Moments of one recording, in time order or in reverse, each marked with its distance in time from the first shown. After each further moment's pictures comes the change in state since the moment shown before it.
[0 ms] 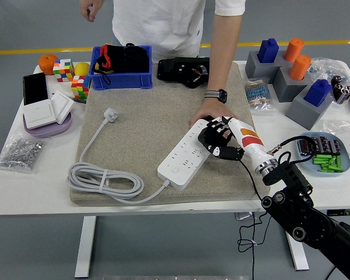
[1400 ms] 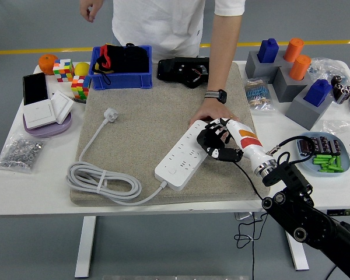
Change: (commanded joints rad) left arm -0.003 -0.004 -0.003 0.000 -0.008 0.001 -0.003; right arm 0.001 -0.012 -0.030 0.011 0.014 0.010 -0.003
